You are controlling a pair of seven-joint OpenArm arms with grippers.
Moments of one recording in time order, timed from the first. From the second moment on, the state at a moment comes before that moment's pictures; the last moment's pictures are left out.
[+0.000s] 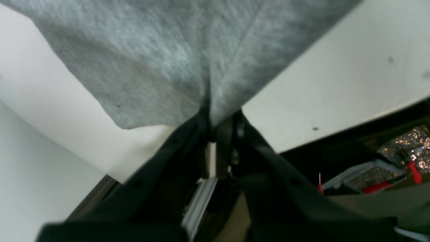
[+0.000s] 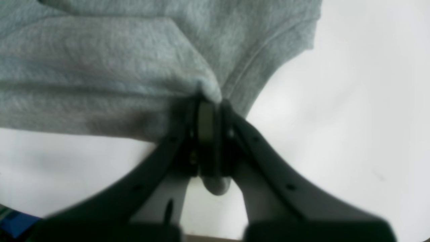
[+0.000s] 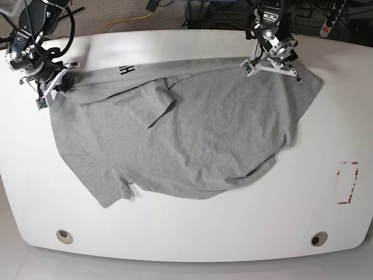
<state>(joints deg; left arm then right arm) 23.9 -4.9 7.1 114.7 33.3 -42.9 70.2 -14.8 17.4 37.4 96.8 23.0 41.1 -61.8</state>
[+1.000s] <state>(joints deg) 25.3 -1.1 1.0 114.9 32.6 -42.9 70.5 -21.4 14.8 41.8 99.4 31.7 41.1 -65.0</state>
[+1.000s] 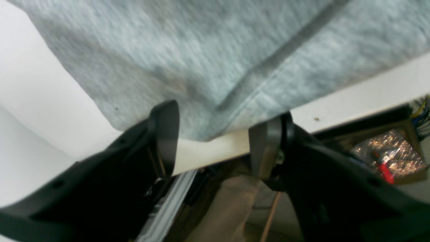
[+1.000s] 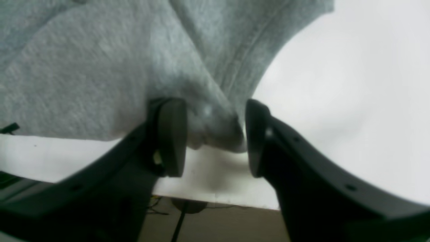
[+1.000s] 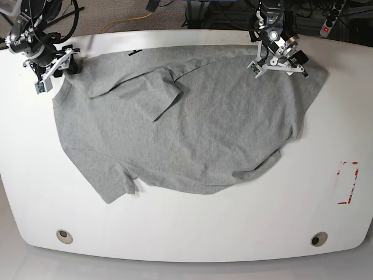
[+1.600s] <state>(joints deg) 20.3 -4.7 -8.0 114.9 23.1 -42.9 70.4 -23.4 14.6 41.7 99.3 33.7 41.1 -65.9</state>
